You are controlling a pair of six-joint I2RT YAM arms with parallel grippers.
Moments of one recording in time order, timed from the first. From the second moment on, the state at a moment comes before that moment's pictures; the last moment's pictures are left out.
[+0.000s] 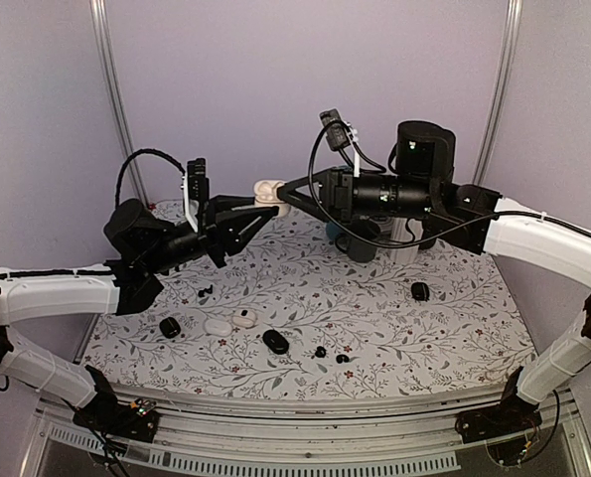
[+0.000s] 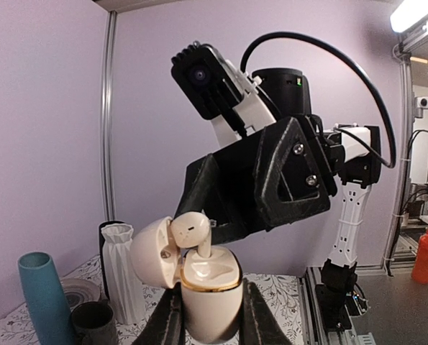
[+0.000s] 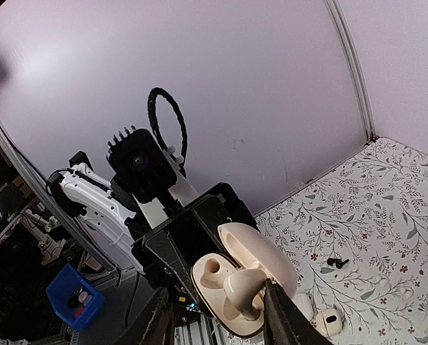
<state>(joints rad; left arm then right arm) -0.77 1.29 0.73 0.94 0.51 -0.21 0.94 1.49 1.40 0.04 -0.46 0.44</state>
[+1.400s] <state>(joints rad) -0.76 1.32 0.79 0.87 0.59 -0.26 0.94 1.45 1.47 -0.08 -0.32 0.32</state>
